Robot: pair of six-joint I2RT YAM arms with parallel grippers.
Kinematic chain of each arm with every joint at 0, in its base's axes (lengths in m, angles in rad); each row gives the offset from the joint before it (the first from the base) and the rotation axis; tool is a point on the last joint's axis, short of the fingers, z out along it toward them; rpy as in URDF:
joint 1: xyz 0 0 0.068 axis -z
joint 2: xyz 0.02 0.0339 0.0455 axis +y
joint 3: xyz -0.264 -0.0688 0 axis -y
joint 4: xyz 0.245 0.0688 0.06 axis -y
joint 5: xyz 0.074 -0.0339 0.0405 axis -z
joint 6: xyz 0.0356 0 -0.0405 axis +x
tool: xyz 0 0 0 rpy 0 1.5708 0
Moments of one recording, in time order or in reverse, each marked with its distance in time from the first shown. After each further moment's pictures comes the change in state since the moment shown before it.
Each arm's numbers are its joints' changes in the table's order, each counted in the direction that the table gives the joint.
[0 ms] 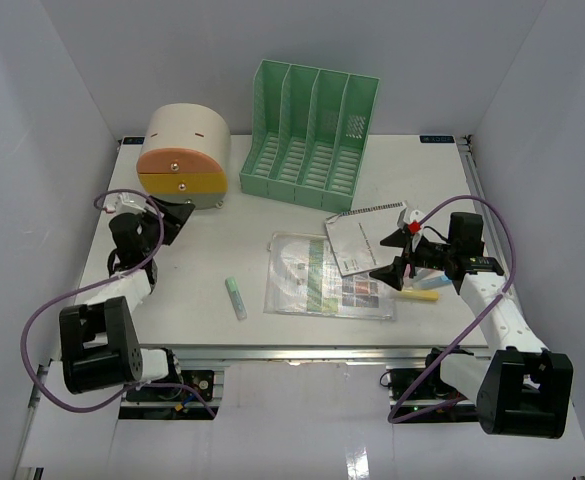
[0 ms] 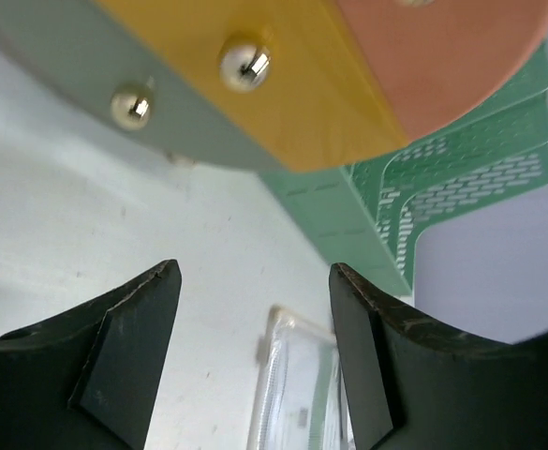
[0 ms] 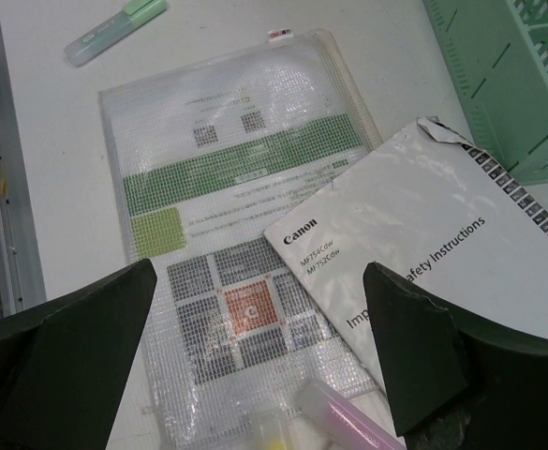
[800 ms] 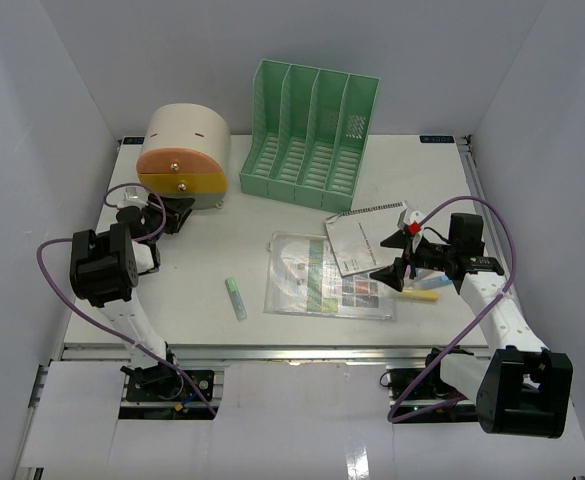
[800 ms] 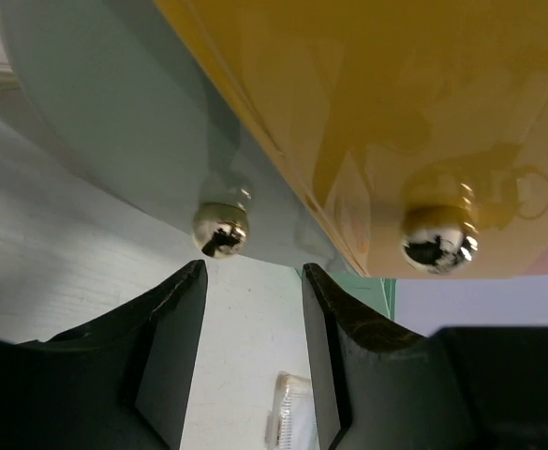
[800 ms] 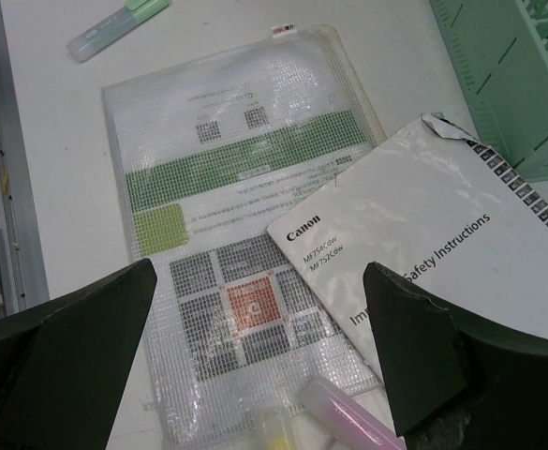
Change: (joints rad) left arm -0.055 0.605 0.188 0.438 0.146 -0.197; right arm 0.011 0.003 0.000 -0.022 -0.005 -0.022
